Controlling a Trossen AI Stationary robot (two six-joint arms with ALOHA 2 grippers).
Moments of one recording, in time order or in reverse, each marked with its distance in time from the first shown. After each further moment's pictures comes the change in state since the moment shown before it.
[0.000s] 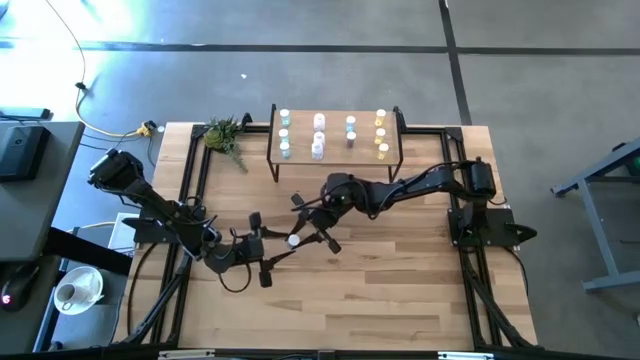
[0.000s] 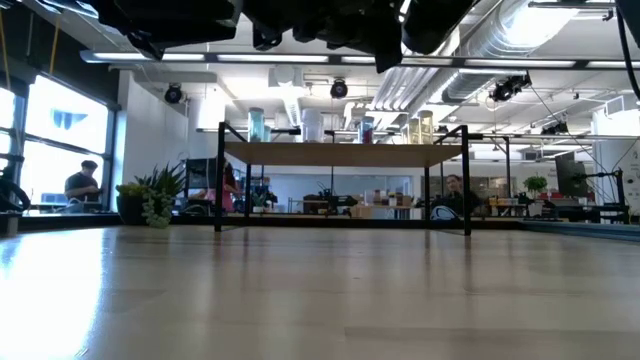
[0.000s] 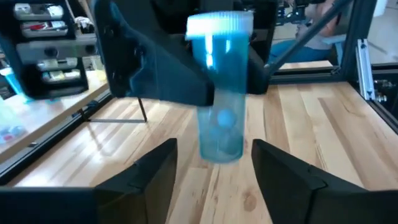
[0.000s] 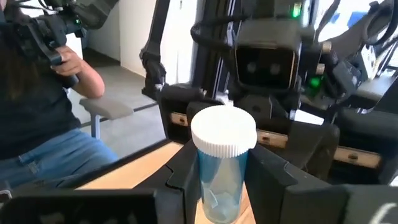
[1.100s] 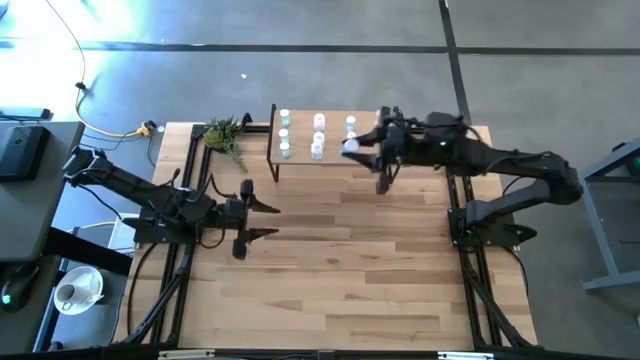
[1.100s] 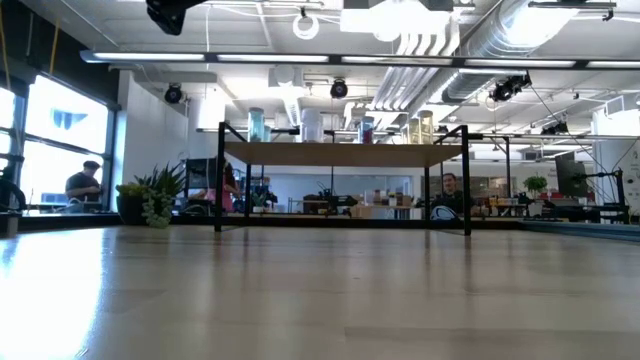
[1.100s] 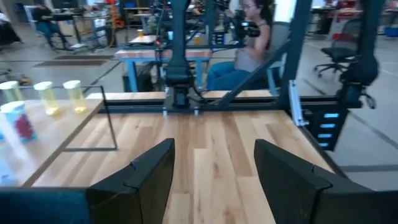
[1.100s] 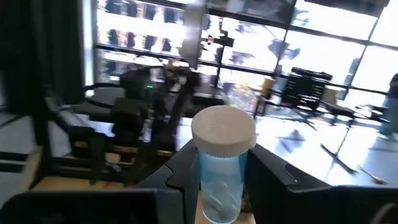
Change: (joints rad) left arm 0.279 -0.501 0.000 -0.393 0.542 0.015; right arm -0.132 -0.700 0.000 -0.575 0.607 0.062
